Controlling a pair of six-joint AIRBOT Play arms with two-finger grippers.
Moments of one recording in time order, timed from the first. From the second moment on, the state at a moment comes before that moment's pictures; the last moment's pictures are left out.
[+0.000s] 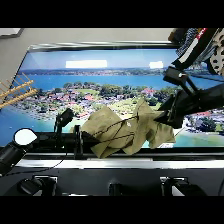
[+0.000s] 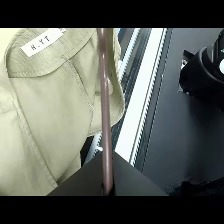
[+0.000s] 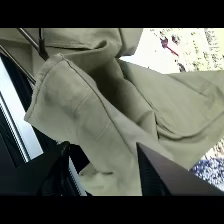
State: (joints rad) left arm -0.44 -0.82 0.60 0.39 -0.99 -0.42; right arm -0.01 -1.04 1.32 -1.00 1.65 0.54
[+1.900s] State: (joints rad) left arm -0.12 -0.73 0.61 0.73 -1.03 -1.14; right arm -0.01 -1.01 1.32 -0.96 1.68 0.44
